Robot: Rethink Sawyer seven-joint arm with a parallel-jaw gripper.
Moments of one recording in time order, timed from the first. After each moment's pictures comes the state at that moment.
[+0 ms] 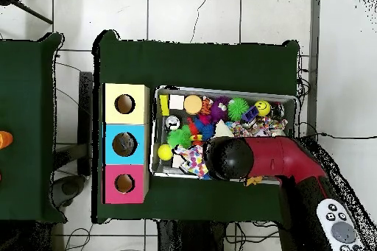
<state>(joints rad) -0.64 -0.86 0.38 1.85 -0.46 0.76 1.80</state>
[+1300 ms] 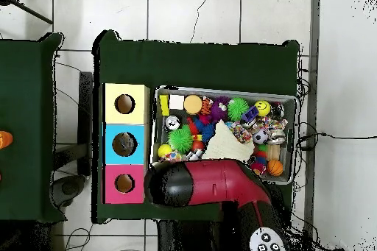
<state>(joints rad) -0.37 -1.00 0.24 2.01 -0.28 0.76 1.80</state>
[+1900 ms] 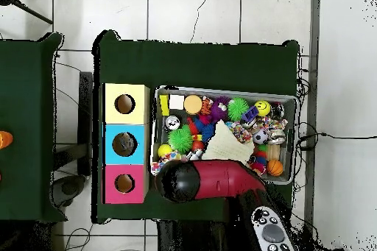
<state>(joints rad) -0.38 -0.83 0.20 2.01 -0.28 0.61 1.80</state>
